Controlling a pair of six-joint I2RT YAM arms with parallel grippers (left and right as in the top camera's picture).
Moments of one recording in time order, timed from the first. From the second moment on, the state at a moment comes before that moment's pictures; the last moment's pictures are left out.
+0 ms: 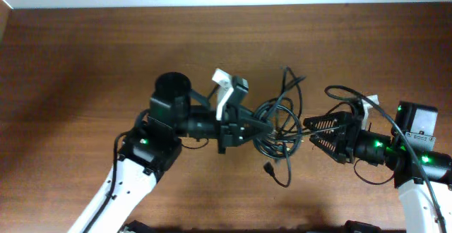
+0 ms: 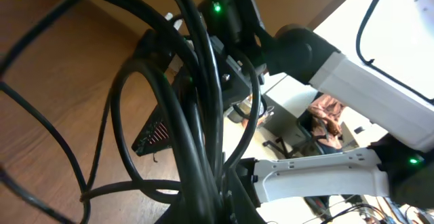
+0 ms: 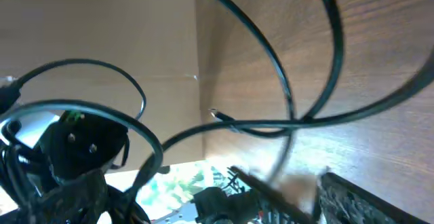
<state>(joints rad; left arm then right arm) -0.48 1.19 0.97 -0.07 1.09 -0.36 -0.23 1.01 0.85 -0.88 -1.20 0.47</state>
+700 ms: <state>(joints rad) -0.67 1.19 0.97 0.08 0.87 -0.36 -0.23 1.01 0.85 -0.85 -1.16 0.52</state>
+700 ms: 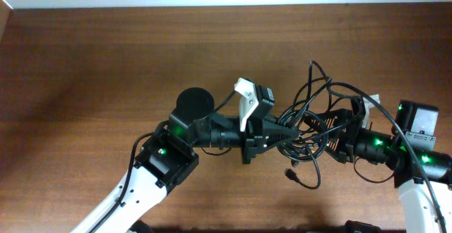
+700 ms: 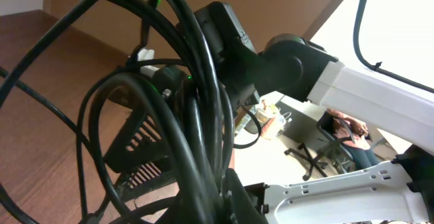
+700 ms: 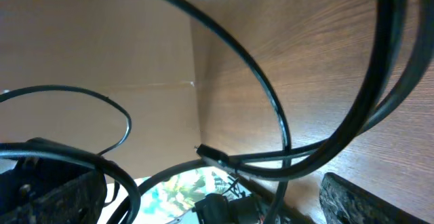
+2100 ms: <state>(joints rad) -0.26 1.19 0.97 0.30 1.42 -0.66 -0.45 1.32 0.85 -0.71 -0.57 0.46</state>
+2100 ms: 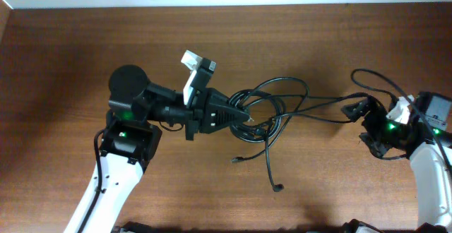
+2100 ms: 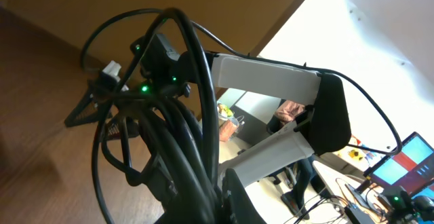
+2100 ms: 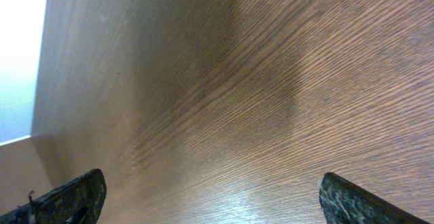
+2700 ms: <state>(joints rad) -0.23 1.19 0.97 0.30 1.47 -0.66 -0.67 1.31 0.85 -0.72 -0.65 0.40</state>
